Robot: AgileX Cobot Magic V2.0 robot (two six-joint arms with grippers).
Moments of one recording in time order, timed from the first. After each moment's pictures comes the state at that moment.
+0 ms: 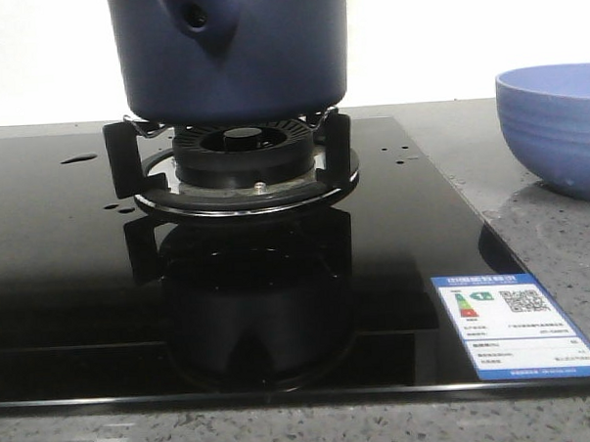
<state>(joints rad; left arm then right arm) -0.08 0.00 0.00 -0.08 0.07 -0.01 -0.05 -0.01 0.01 0.01 0.19 -0.04</state>
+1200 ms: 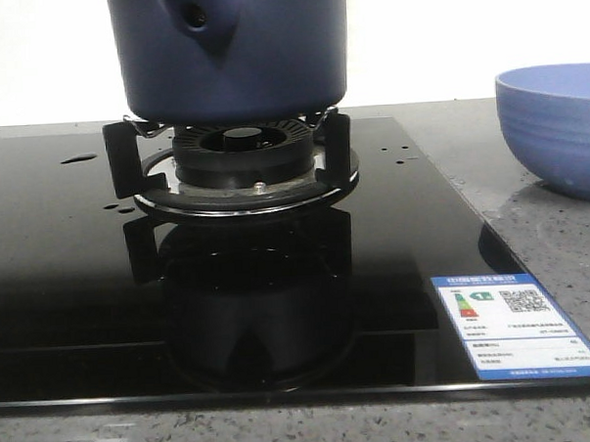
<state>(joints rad) -0.08 0.00 0.00 -0.44 0.05 -0.01 -0.05 -0.01 0.01 0.40 0.04 -0.04</state>
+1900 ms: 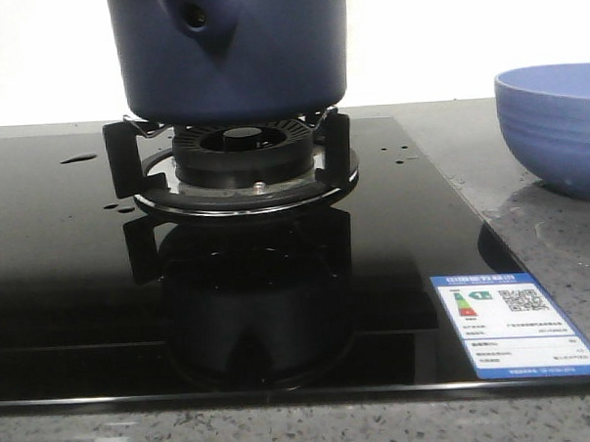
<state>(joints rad) -0.08 0.30 -0.55 -0.45 0.43 0.21 -0.05 0.34 -0.51 0.34 0.57 -0.12</state>
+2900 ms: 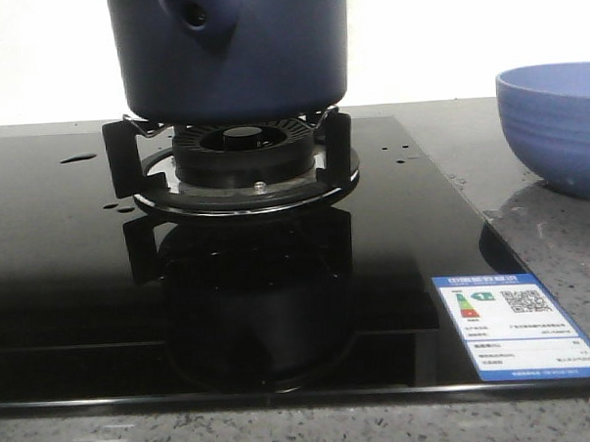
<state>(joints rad) -0.11 0.97 -0.77 -1.55 0.80 1.43 0.06 0.54 -0.66 0.37 0.63 -0.18</state>
